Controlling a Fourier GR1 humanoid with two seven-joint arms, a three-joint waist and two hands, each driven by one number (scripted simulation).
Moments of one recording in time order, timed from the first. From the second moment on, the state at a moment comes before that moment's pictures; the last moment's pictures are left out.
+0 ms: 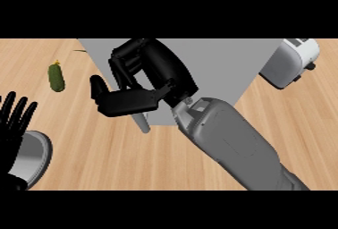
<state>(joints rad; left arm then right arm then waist) 0.06 0.51 0.08 -1.47 0.81 -0.41 -0.34 -0.95 0.00 0.42 -1.39 -0.36 -0.22 0.32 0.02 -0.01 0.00</state>
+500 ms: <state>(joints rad) 0.04 0.49 0.09 -1.46 0.81 -0.41 -0.32 -0.95 -0.03 0.38 -1.30 -0.36 -0.07 0.20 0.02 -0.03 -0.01</state>
